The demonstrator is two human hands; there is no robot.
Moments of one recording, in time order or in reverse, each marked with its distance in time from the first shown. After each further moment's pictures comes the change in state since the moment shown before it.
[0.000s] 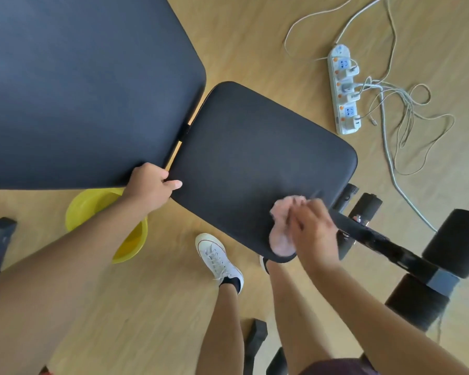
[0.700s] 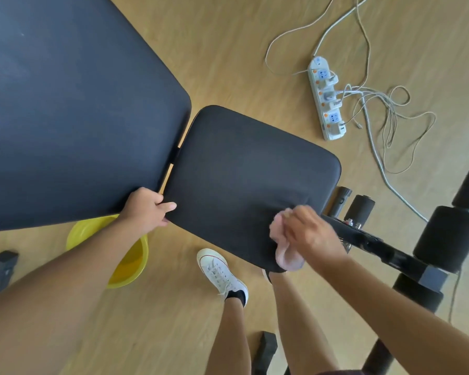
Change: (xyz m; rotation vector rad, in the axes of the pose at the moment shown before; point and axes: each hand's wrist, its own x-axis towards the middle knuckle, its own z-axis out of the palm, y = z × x) left_hand 0.012 -0.009 0.001 -0.163 -0.115 -0.032; right_hand 0.021 0.019 -0.011 -0.037 -0.105 -0.328
